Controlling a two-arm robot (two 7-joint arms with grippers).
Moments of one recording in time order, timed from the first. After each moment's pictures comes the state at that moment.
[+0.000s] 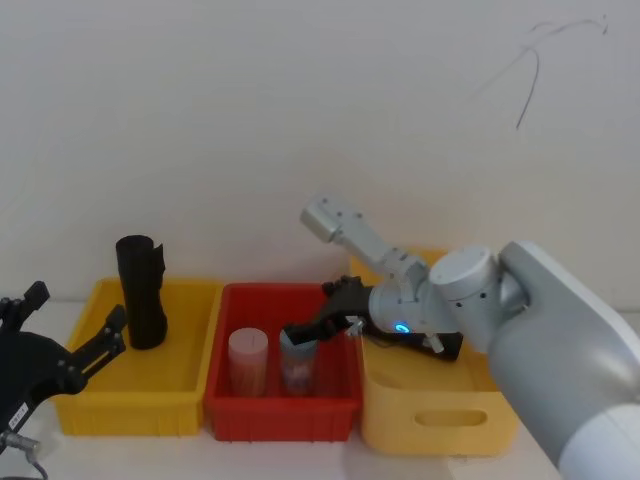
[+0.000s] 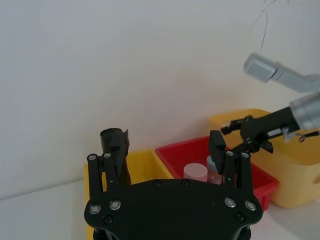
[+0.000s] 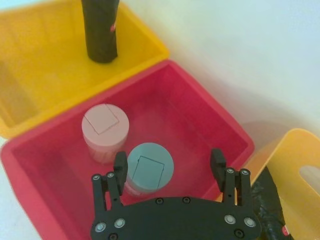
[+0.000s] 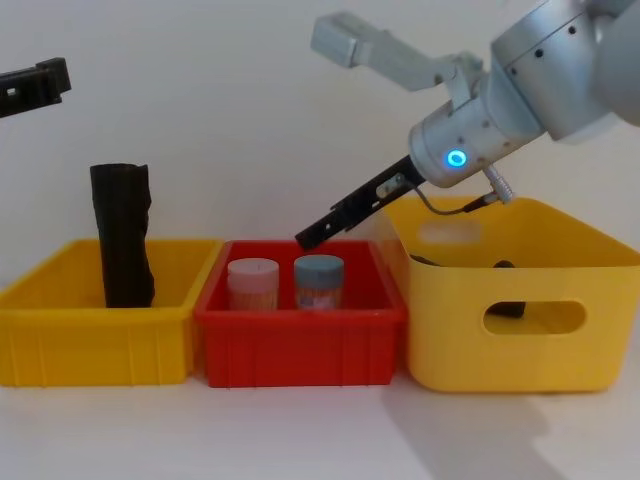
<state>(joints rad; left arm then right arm) 0.06 0.41 0.03 -1.93 -0.40 -0.03 -0.17 1.08 -0.05 -0.48 -0.55 -0.17 0.34 0.62</state>
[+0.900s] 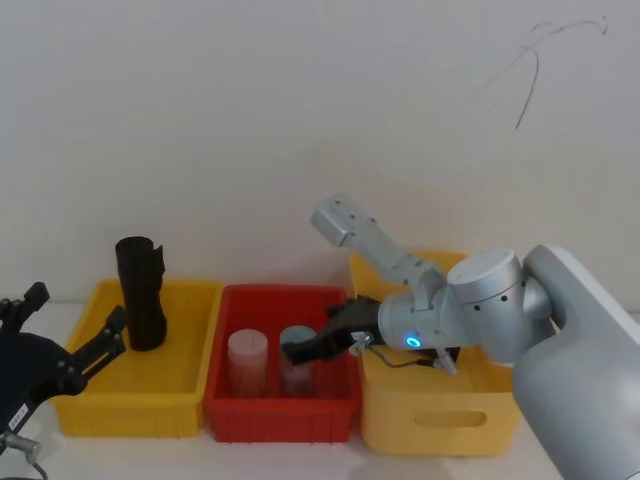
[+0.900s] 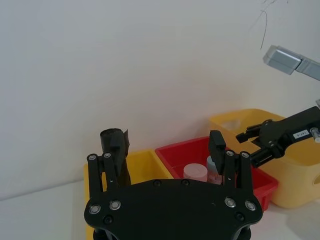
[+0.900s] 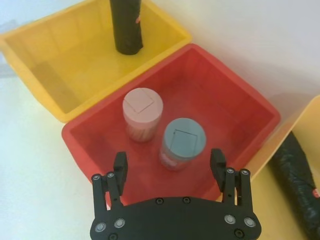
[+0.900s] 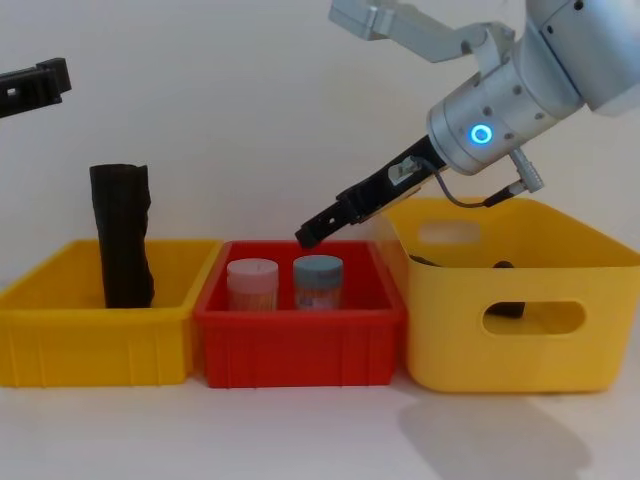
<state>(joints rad) 0.06 0.41 0.03 -1.93 -0.40 -0.03 -0.17 0.91 0.04 -0.48 -0.96 -0.11 0.66 0.69</state>
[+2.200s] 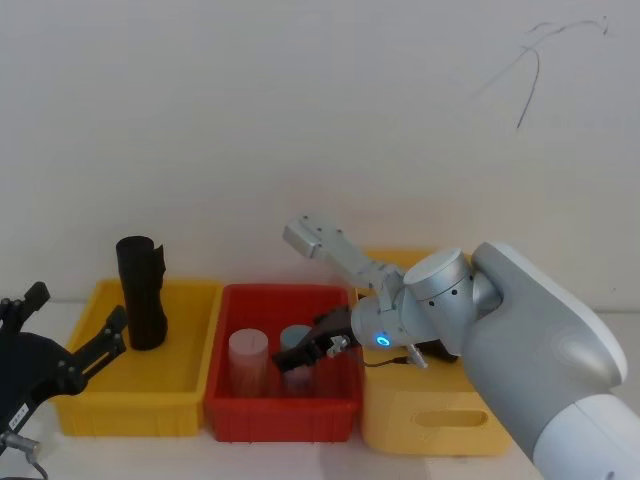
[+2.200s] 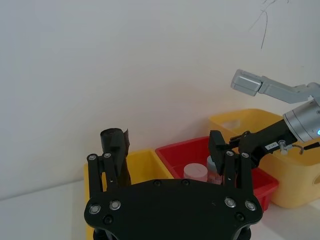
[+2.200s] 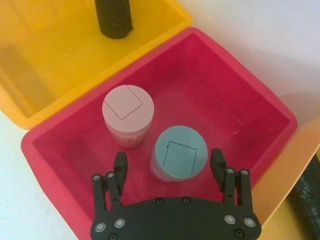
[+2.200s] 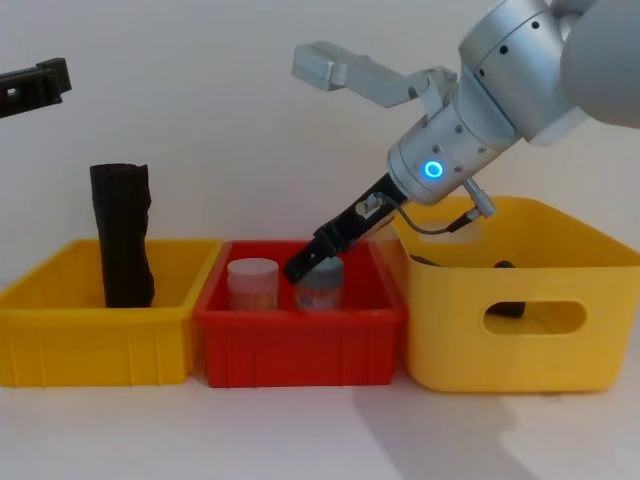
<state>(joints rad) 0.06 0.41 0.03 -1.93 -0.40 -0.03 -0.17 1.10 -0.08 -0.53 -0.52 -0.11 0.50 0.63</state>
